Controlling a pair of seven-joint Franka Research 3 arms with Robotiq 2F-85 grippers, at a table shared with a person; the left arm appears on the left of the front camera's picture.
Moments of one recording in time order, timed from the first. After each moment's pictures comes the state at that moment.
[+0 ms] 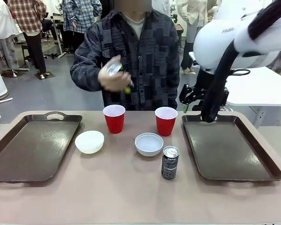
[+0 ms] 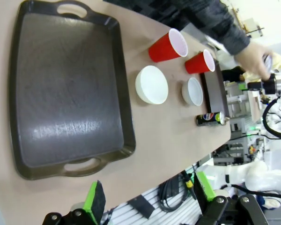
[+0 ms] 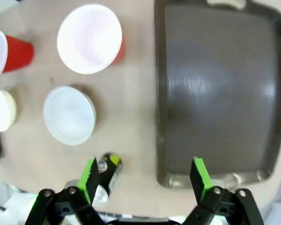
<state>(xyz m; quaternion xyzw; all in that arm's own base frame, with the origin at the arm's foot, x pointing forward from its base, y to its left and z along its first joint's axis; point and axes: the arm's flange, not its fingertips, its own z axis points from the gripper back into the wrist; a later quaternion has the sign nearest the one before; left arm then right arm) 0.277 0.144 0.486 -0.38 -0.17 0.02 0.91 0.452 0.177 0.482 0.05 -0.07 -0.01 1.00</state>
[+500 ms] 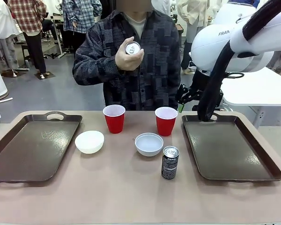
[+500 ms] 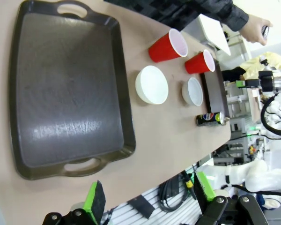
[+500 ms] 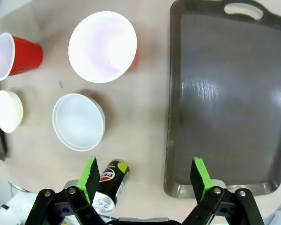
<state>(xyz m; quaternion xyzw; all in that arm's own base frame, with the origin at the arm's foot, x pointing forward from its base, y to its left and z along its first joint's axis) 0.277 0.145 0.486 -0.38 -0.17 0.02 0.91 0.459 0.178 0.477 0.07 -0.07 0.00 1.00</state>
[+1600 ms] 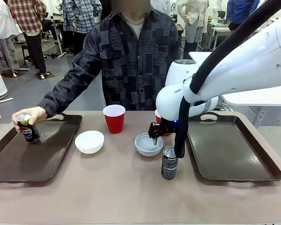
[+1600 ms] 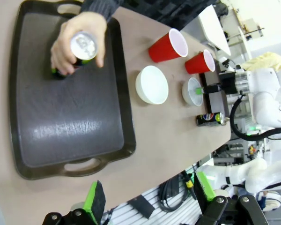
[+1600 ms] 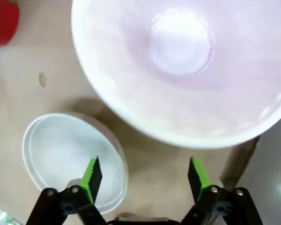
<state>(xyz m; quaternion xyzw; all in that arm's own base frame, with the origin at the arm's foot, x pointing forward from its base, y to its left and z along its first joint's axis) 0.277 0.145 0.486 -0.38 -0.17 0.02 0.91 0.479 0.270 0.329 0.04 -0.04 0.09 0.99</state>
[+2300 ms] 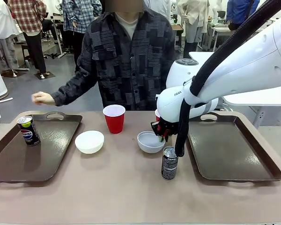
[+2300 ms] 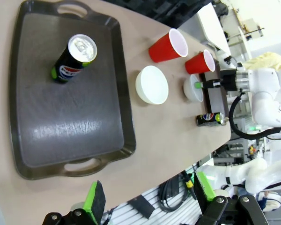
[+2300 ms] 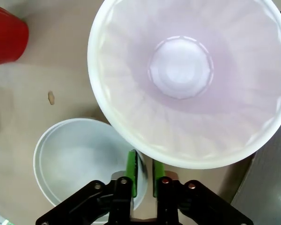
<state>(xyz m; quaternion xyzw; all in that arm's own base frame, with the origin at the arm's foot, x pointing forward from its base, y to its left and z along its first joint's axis) 0.277 0.145 0.486 -0.38 -0.17 0.02 0.91 0.486 0.273 0.333 0.05 -0.08 0.08 0.99</state>
